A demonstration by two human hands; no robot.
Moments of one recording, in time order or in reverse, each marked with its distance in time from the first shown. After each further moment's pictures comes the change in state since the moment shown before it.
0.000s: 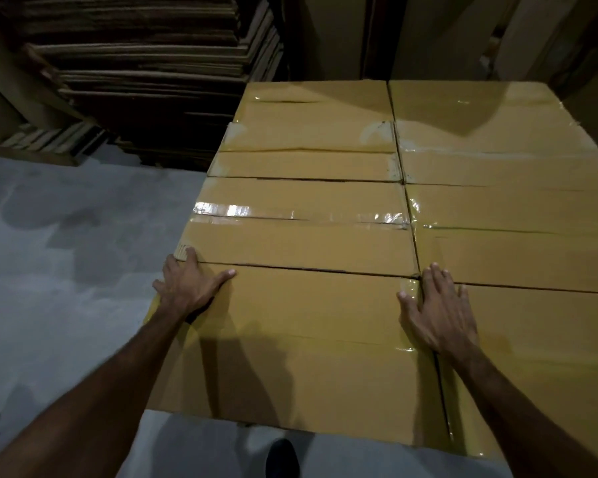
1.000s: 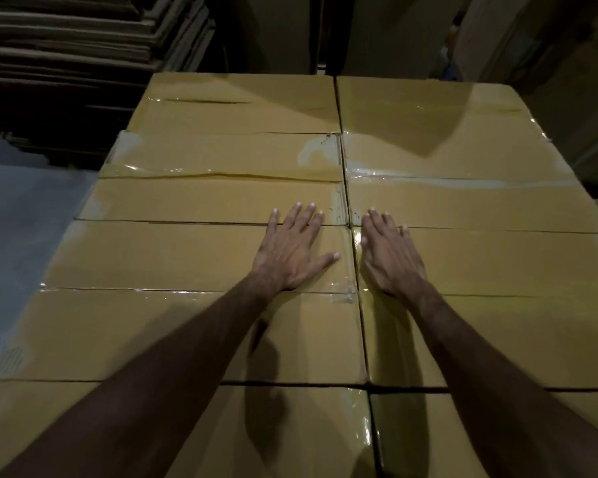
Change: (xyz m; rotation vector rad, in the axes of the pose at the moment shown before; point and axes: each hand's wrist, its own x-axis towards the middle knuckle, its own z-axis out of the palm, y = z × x) left_hand 0.102 0.389 0.107 0.284 -0.013 0.894; right_hand 0.270 0.034 -0.053 -0.066 -0.014 -0.200
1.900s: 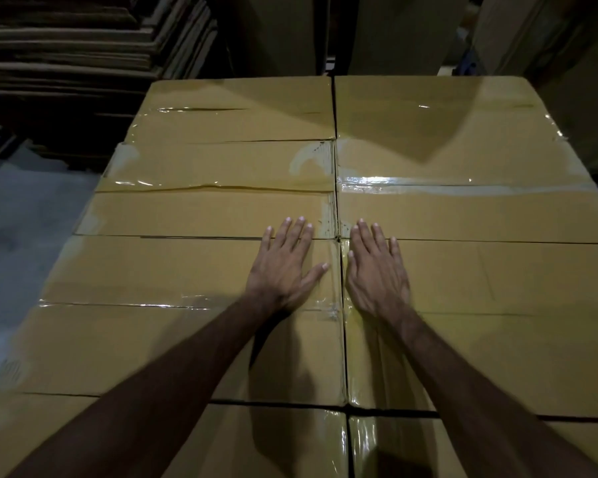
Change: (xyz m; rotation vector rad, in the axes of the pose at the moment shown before) left_hand 0.002 0.020 0.008 0.004 -0.032 -0.111; right_hand 0.004 0.001 0.017 0.072 0.037 0.035
